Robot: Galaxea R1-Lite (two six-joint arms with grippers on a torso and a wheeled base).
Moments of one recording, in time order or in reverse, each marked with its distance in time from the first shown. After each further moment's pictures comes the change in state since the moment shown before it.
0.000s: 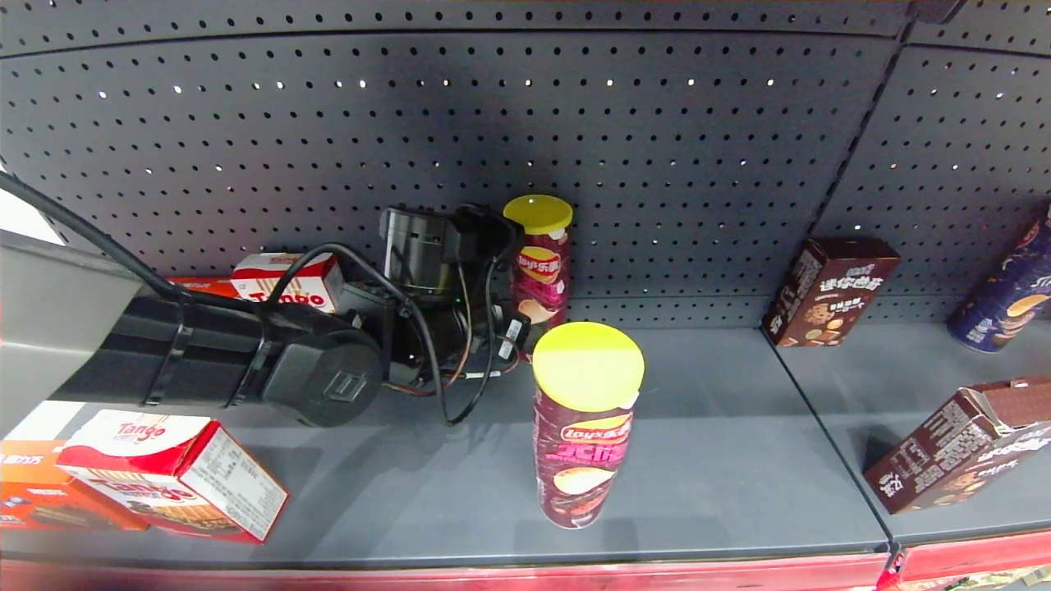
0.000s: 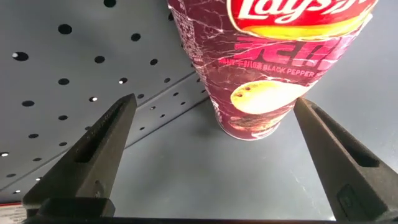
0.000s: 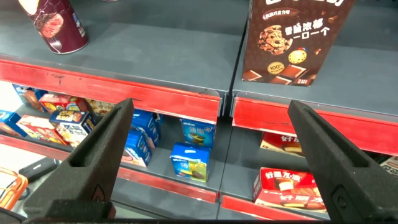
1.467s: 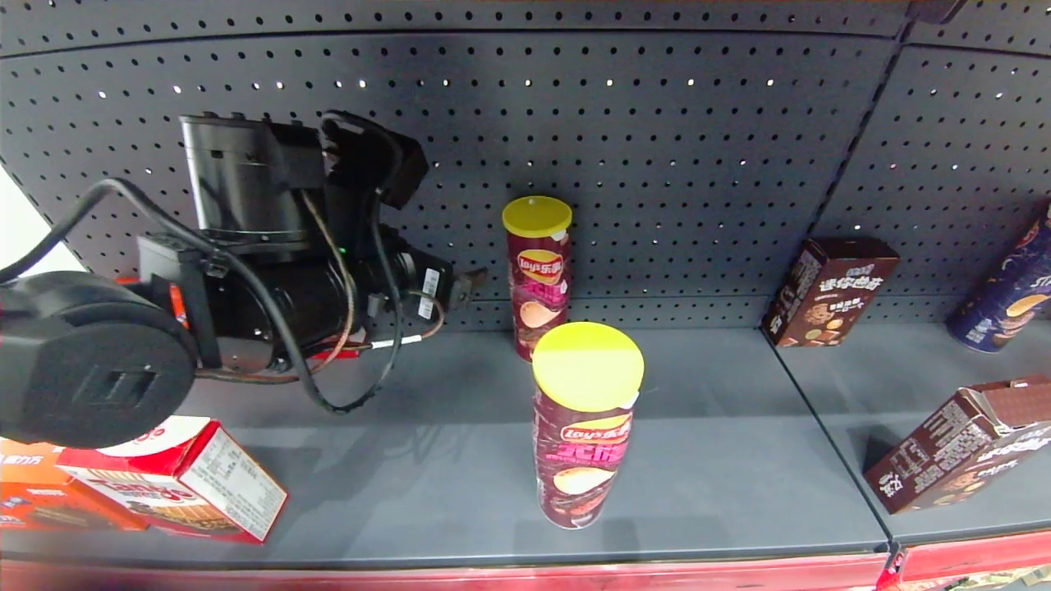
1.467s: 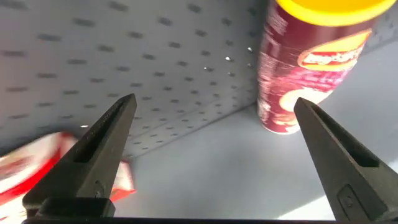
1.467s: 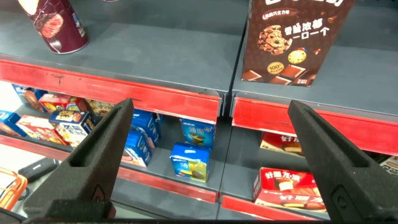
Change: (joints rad) left arm 0.053 -0.303 0.141 0.021 0.025 -0.014; right arm -0.001 0.000 0.000 0.000 0.000 0.000
